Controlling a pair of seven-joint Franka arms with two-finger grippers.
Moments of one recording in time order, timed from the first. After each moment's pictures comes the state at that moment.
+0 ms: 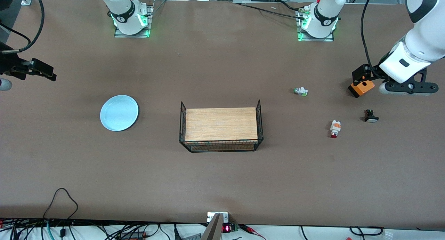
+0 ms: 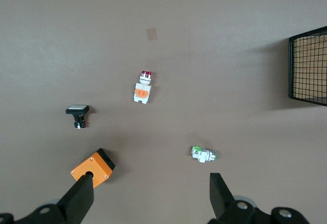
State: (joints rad) left arm -0.04 -0.01 -0.05 -1.74 0.03 1.69 -0.06; right arm 0.02 0.06 -0.06 -1.56 -0.02 1.55 -0.02
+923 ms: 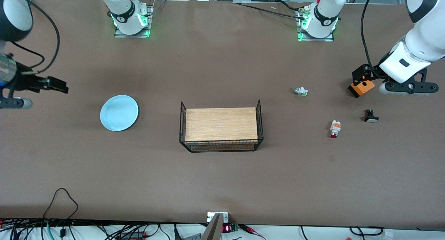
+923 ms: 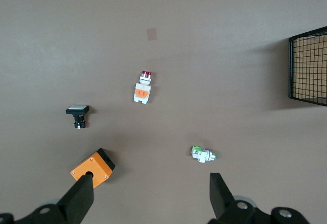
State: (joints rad) left arm -0.04 -0.01 -0.05 -1.74 0.03 1.69 -0.06; right arm 0.02 0.19 -0.06 -1.57 -0.02 1.62 -0.02
